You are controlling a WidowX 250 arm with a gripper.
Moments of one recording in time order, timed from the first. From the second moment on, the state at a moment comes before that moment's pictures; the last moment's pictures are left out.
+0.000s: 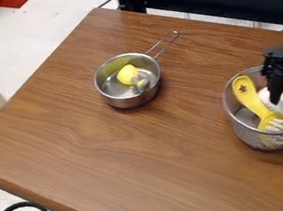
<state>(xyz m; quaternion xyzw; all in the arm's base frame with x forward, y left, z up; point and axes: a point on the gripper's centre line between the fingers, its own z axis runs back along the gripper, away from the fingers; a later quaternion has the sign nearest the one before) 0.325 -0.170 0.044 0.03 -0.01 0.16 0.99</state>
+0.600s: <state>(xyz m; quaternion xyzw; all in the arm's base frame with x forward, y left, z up) 0.324 -0.168 0.041 0.04 -0.02 0.16 0.99</state>
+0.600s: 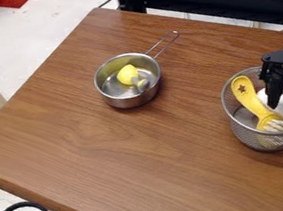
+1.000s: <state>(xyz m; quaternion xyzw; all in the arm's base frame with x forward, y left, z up) 0.325 -0.154 0.067 0.01 -0.03 0.17 0.99</state>
